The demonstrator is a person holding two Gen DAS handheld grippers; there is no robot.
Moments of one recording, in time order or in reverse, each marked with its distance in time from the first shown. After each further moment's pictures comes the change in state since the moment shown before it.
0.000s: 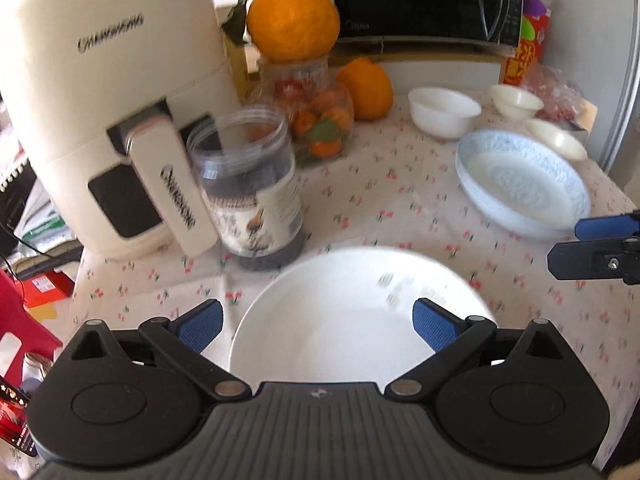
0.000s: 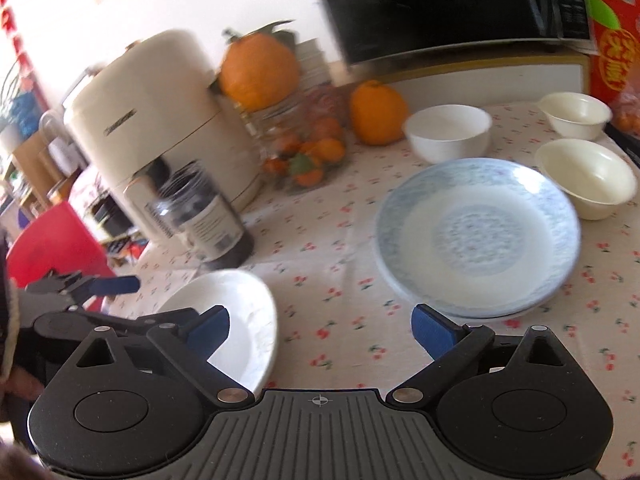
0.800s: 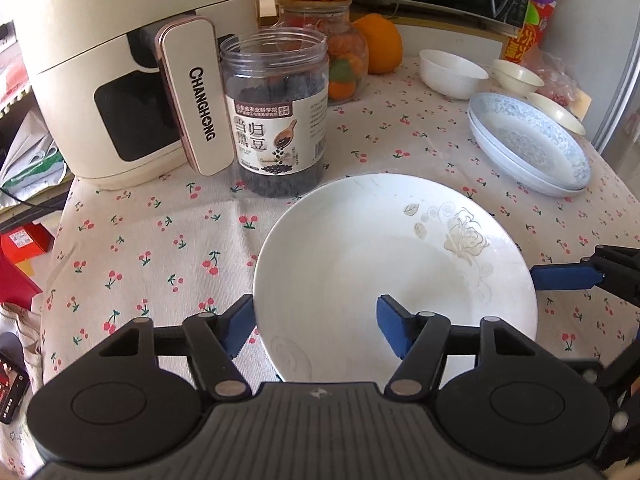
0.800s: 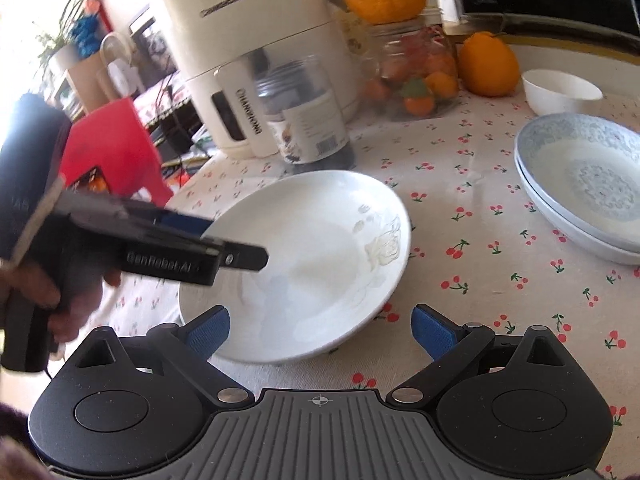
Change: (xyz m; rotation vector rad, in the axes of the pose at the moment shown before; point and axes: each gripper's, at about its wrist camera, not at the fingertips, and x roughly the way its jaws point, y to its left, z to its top) left arm 0.009 0.034 -0.032 -0.059 0.086 -0.089; right arm 0.037 0.054 -0.048 -0.112 0.101 0.108
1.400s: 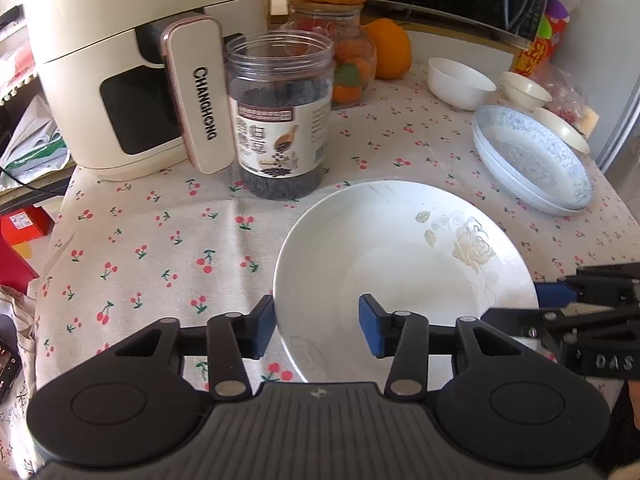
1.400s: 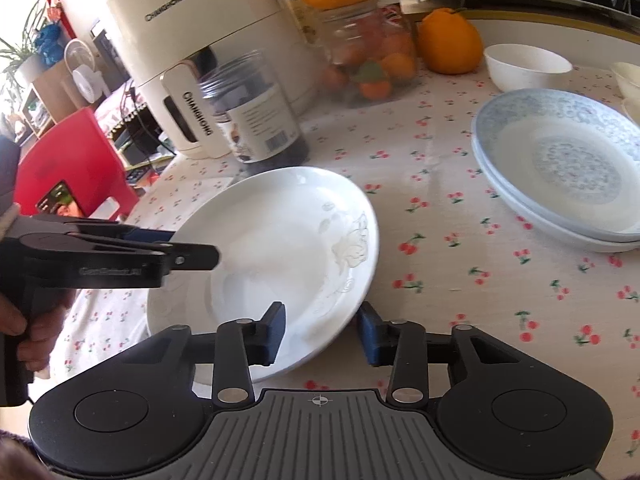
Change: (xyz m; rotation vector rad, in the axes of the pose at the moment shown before) left arm -0.001 -0.005 0.006 -0.047 0.008 -0.011; right arm 0.002 -0.023 0.009 0.051 0.051 -0.074
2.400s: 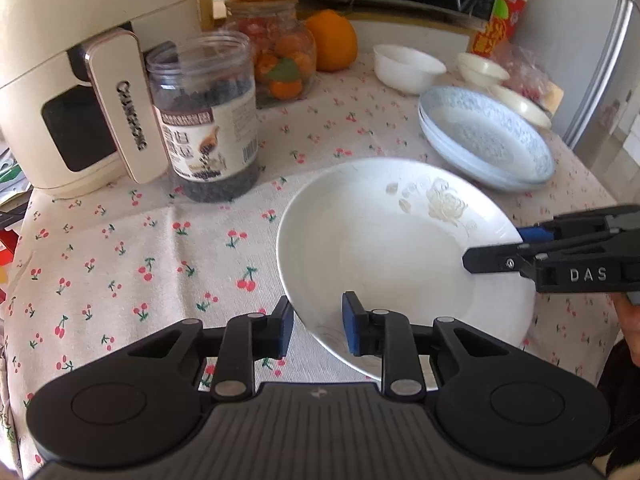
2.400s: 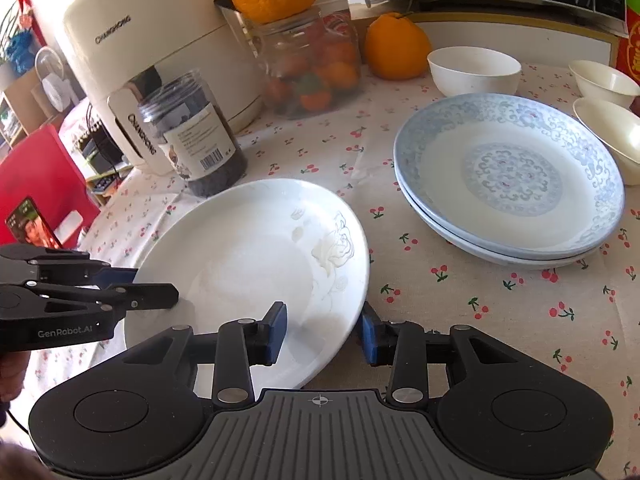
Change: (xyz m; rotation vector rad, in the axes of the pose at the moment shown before) left arm 0.004 -0.025 -0.001 0.072 -0.011 -0.071; right arm -0.013 -0.035 0.014 0.026 -0.004 -0.065
